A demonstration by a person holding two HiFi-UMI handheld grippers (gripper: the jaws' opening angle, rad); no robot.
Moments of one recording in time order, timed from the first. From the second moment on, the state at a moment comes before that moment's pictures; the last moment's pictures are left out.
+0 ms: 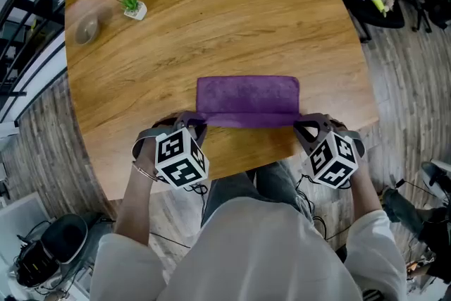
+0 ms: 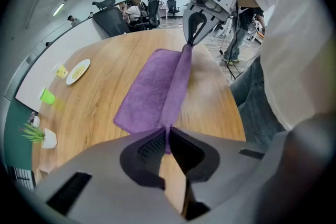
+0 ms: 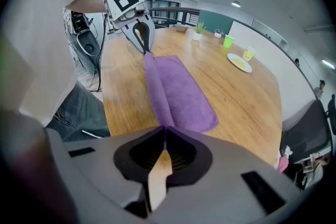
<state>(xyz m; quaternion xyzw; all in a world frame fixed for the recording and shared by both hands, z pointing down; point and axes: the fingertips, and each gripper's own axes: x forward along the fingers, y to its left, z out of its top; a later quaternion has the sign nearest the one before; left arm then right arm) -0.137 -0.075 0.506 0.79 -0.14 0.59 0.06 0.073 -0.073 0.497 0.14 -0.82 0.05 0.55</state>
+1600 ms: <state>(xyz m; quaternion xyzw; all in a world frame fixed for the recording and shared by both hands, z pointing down) -0.147 -0.116 0.491 0.80 -0.17 0.57 0.06 0.082 -0.122 0.488 0.20 -0.82 0.06 0.53</state>
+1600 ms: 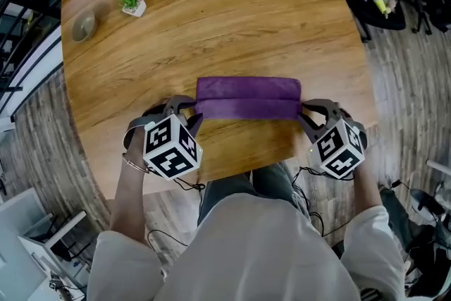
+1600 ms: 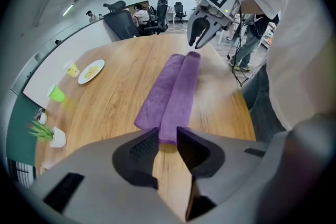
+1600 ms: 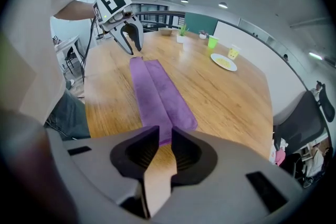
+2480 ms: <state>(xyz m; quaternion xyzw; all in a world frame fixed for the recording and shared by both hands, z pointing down) -0.127 -0.097 0.534 0.79 -0.13 0.59 0.01 0.074 -0.098 0.531 0.14 -0.81 0.00 0.56</state>
